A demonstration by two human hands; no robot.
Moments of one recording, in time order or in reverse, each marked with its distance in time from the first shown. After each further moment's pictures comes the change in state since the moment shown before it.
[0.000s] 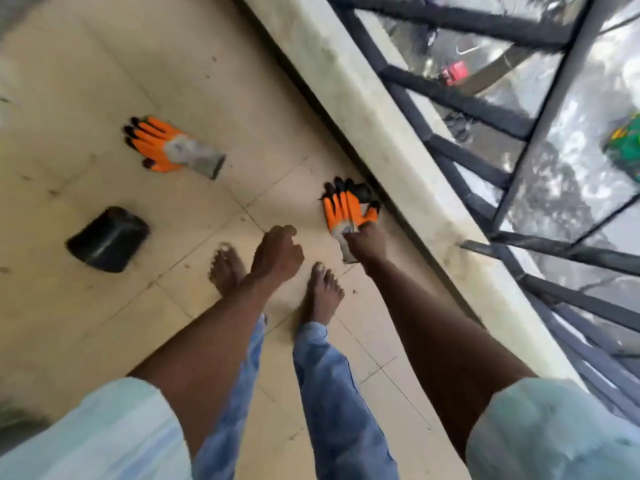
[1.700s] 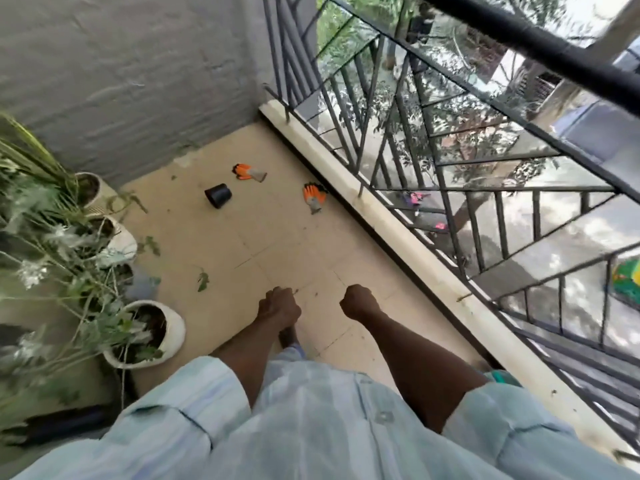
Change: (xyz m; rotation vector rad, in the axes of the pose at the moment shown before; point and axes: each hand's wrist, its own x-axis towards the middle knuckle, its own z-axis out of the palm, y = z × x) left_hand -0.915 0.015 0.260 0.350 0.192 -0.046; right_hand -0.865 0.221 -0.370 -0.823 -0.158 -0.262
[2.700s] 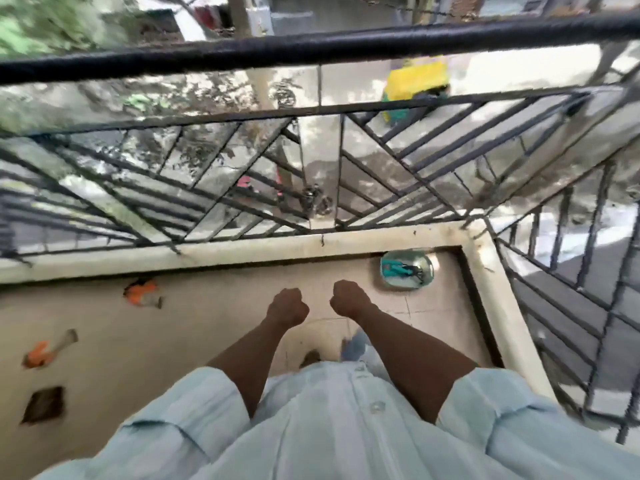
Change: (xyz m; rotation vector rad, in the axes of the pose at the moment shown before) left_hand 0.003 0.303 0.064 0.425 -0.203 0.797; right_hand -0.080 0.232 -0.047 0.477 0.309 0.551
